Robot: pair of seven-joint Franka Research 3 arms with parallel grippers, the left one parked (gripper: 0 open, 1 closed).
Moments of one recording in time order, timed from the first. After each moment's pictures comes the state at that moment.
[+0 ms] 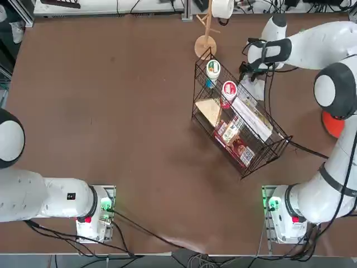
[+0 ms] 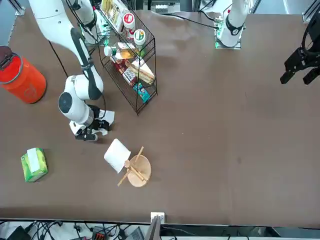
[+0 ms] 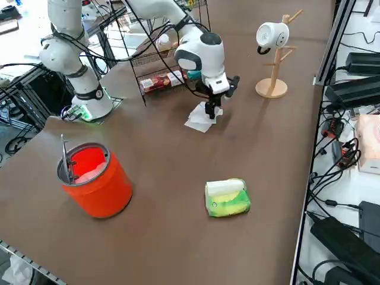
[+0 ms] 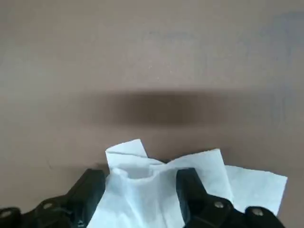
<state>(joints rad) 0.26 0.52 -0.05 -2.03 0.21 2.53 0.08</state>
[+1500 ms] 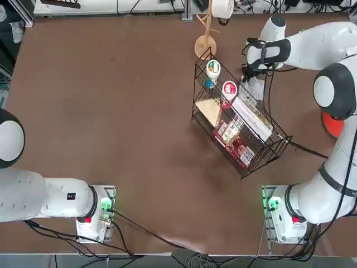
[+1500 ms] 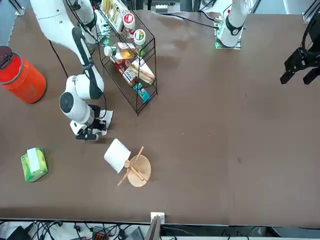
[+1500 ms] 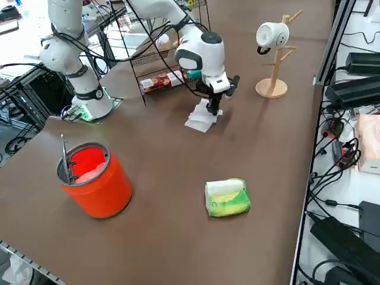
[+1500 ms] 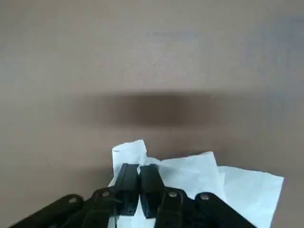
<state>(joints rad) 0.28 0.51 -0.07 -2.03 0.20 2.53 0.08</state>
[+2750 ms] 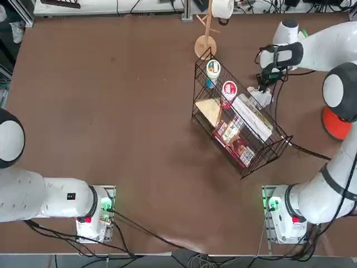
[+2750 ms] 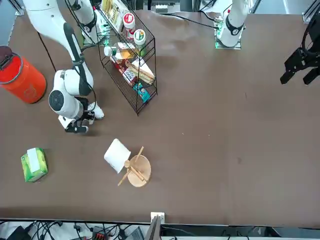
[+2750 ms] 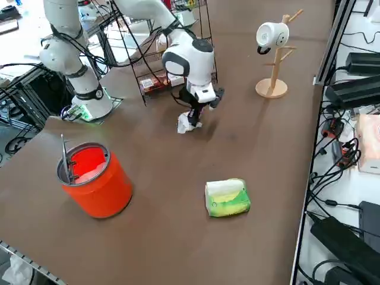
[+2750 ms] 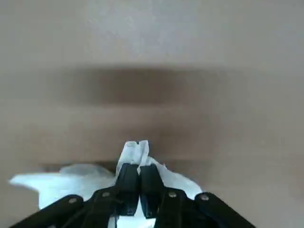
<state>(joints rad) 0.28 0.42 -0.18 -2.16 0.08 2.40 0.03</state>
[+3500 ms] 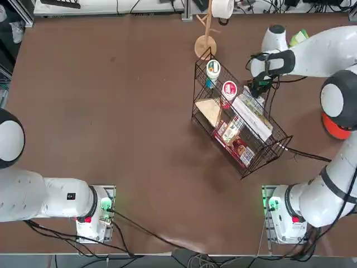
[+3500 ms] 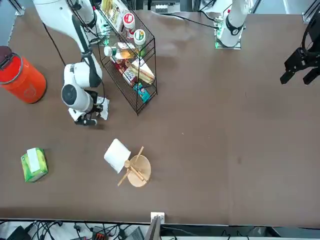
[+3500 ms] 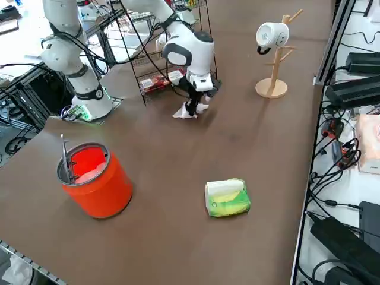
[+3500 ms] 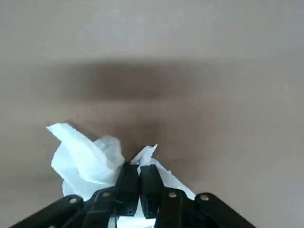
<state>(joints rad) 0.41 0.39 -0.18 -2.19 0.08 2.38 0.24</state>
